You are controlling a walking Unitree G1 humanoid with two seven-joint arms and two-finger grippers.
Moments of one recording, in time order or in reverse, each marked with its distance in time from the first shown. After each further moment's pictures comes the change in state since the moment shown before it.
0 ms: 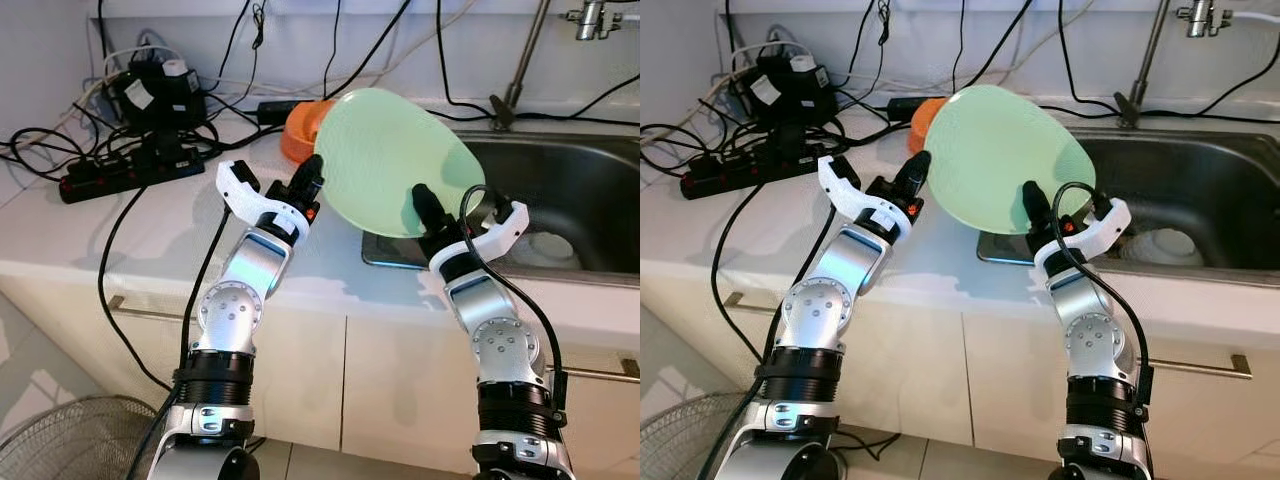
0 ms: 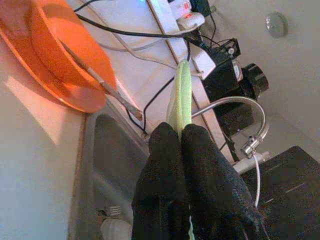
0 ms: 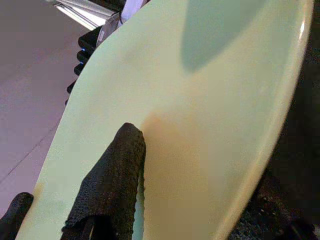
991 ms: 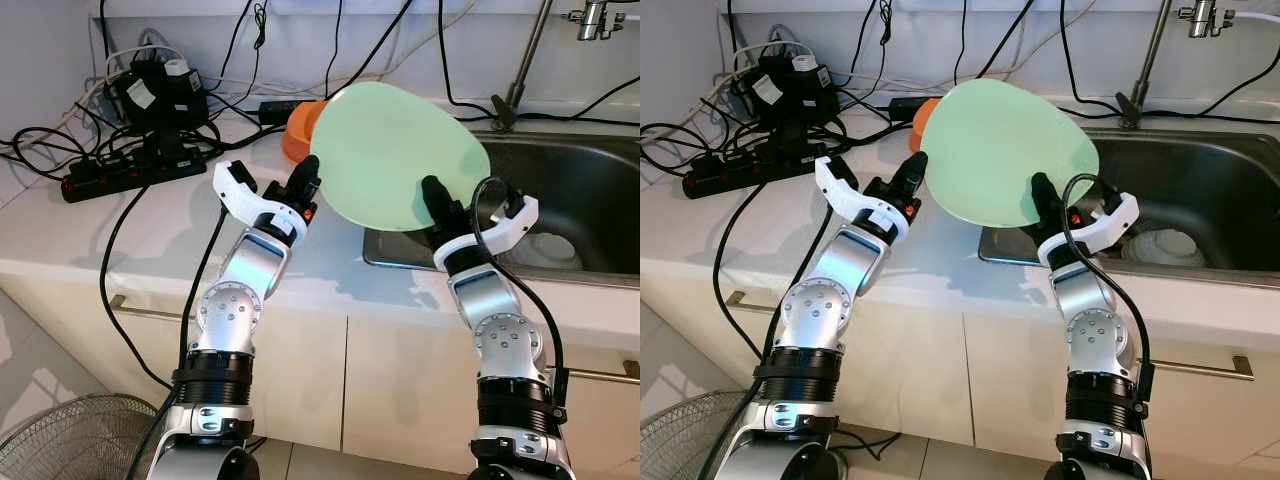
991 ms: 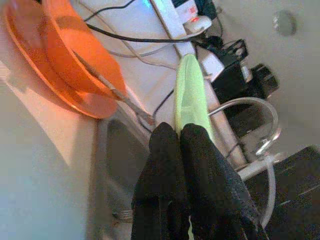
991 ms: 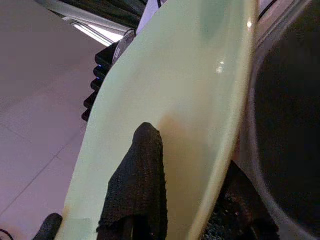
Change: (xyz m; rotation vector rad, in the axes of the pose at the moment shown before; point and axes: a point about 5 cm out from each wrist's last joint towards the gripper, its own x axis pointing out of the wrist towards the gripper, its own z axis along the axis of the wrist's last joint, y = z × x) left arm 0.000 0.004 0.000 0.066 -0.007 0.027; right arm 0.002 0.005 0.008 0.035 -0.057 0.037
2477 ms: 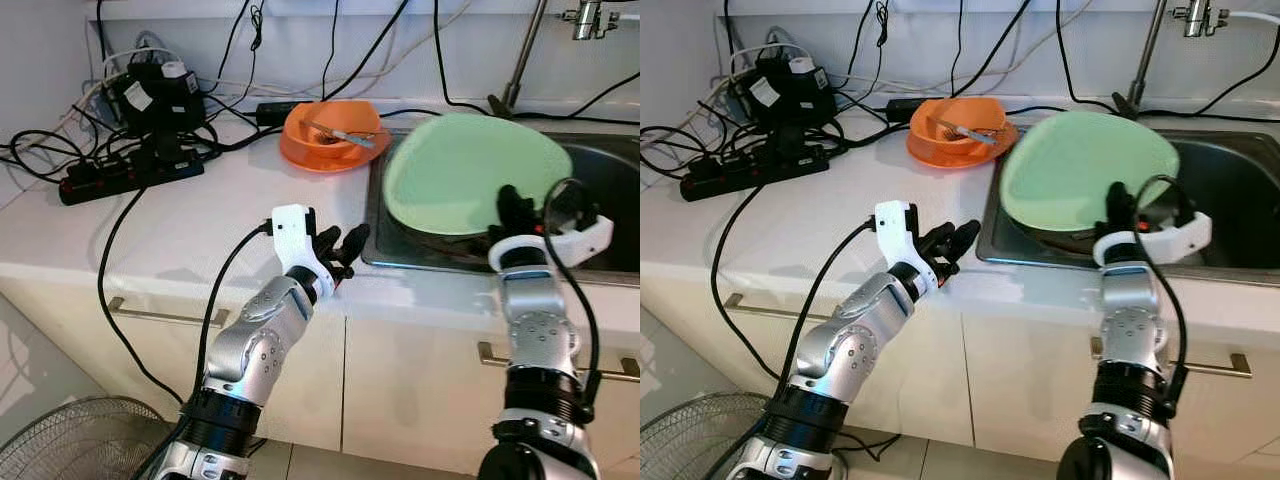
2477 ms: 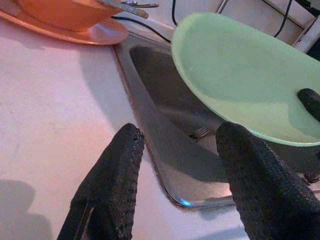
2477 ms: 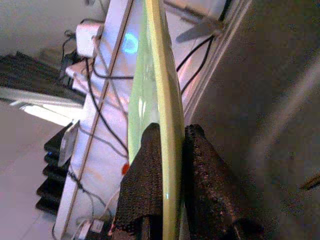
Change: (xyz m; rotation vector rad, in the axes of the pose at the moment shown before) left arm -0.027 0.027 -0.051 0.595 0.263 0.011; right arm -0.009 -0.041 0.056 0.079 -0.278 -0.237
